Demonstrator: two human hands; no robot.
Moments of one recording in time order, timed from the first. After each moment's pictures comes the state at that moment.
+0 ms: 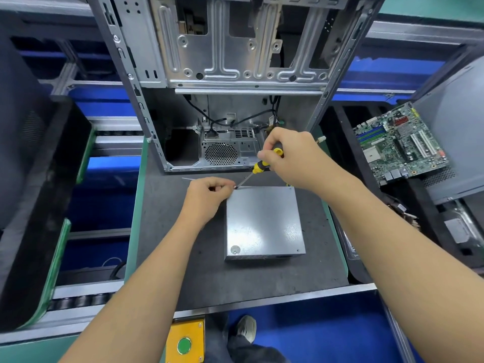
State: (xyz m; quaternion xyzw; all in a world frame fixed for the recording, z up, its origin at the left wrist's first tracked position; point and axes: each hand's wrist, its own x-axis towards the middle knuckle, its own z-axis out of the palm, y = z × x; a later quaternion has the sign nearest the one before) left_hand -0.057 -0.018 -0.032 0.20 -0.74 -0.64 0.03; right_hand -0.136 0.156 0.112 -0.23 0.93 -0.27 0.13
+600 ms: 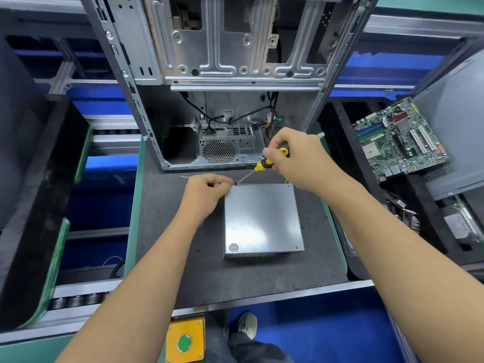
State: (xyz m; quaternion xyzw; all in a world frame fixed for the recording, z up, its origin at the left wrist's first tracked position) left_hand -0.061 -0.017 -0.030 0.22 -0.73 -0.65 0.02; right_hand -0.135 0.165 0.106 -0.18 0.92 -0.32 0.13
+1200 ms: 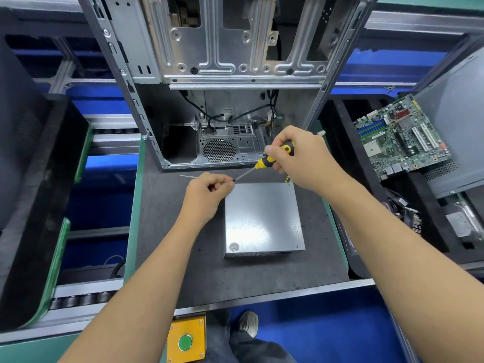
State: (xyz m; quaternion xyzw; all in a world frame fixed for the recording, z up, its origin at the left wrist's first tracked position) left_hand -0.054 -0.014 -0.030 0.18 -0.75 -0.63 0.06; right_hand -0.135 0.170 0.101 -0.16 0.91 -0.37 0.10
